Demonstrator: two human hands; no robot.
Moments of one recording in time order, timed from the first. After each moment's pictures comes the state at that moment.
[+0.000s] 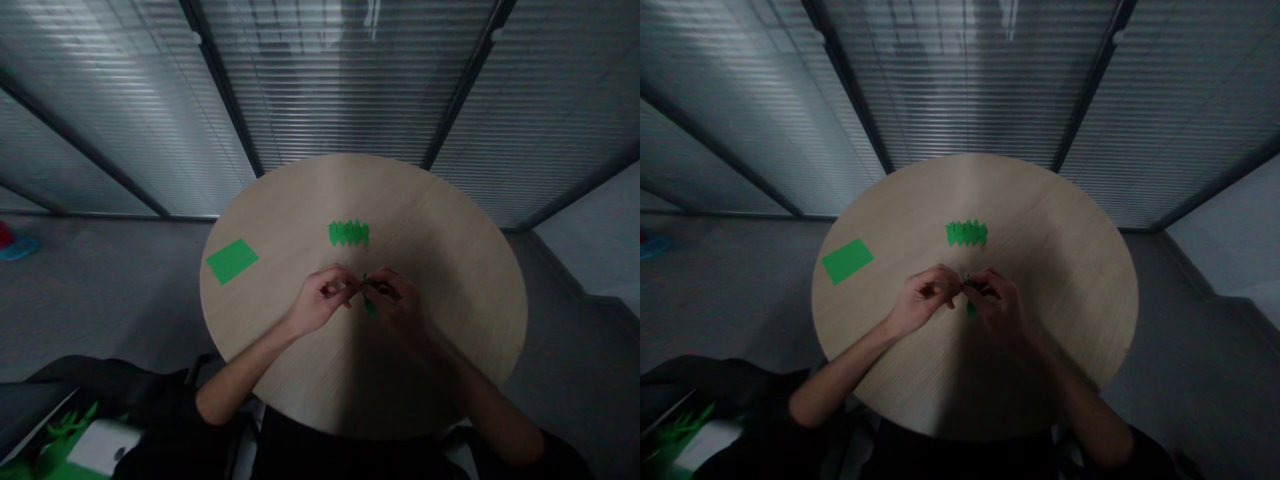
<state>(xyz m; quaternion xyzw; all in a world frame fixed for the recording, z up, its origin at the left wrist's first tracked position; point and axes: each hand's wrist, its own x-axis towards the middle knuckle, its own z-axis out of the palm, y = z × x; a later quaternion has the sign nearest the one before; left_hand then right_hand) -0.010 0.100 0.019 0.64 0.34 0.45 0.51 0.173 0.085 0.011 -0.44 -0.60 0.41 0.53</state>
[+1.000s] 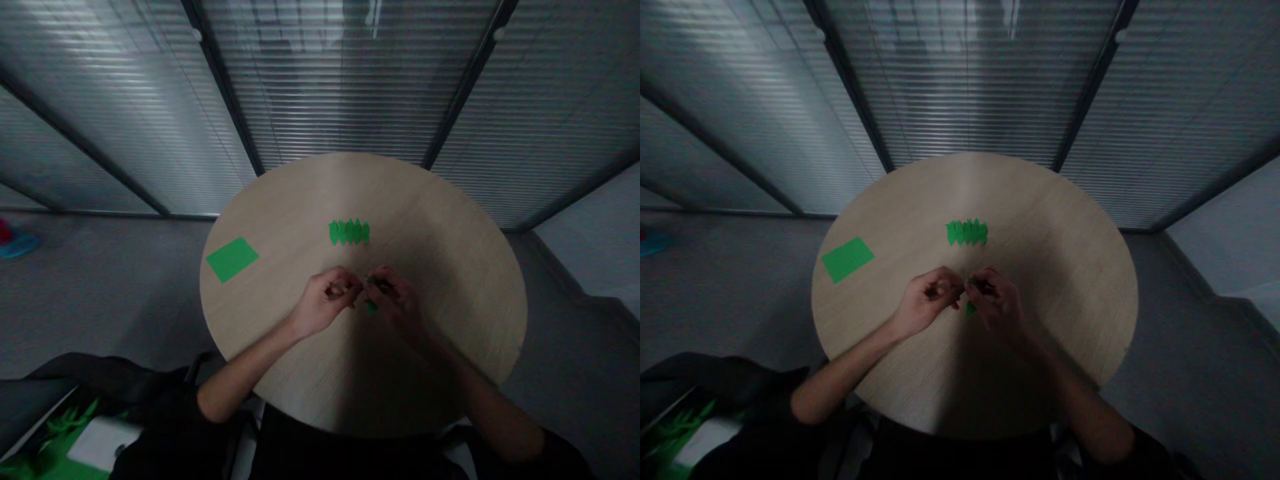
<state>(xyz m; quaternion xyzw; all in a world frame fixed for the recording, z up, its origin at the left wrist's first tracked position) -0.005 0.097 0.011 0.64 0.37 0.44 0.51 0.173 0.082 0.010 -0.43 -0.59 0.43 0.53</state>
